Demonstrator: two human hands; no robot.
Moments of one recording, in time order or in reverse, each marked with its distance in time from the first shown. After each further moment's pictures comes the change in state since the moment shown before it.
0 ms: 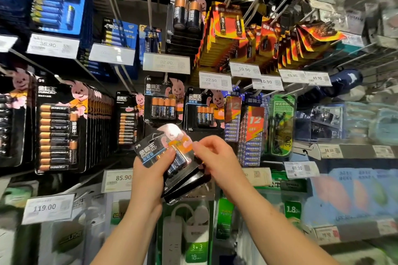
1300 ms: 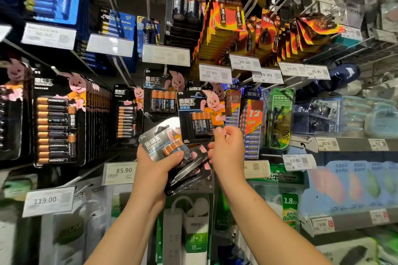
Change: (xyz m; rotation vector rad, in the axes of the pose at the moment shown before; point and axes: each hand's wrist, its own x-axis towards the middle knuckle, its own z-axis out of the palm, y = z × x) left_hand -0.015 0.012 0.006 0.076 -0.018 -0.001; right_hand 0.008 0.009 0.009 0.098 0.450 -0.017
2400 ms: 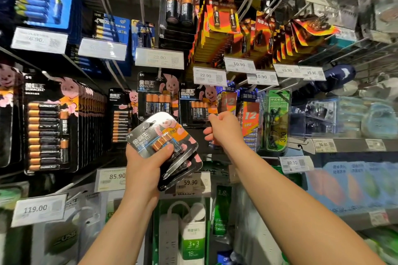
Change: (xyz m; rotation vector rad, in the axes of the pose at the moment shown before) left_hand 0.011 0.006 0.006 -0.007 0.084 0.033; right_hand 0.078 -0.004 0.002 -0.224 -0.192 0.140
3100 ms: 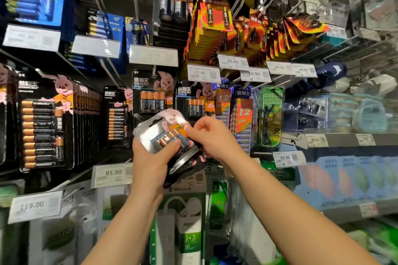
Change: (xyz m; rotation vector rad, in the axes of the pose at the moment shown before) left_hand -0.009 -0.004 0.014 0.083 -0.070 0.097; right_hand -0.055 -0.010 -0.011 -0.180 -0.241 -0.233
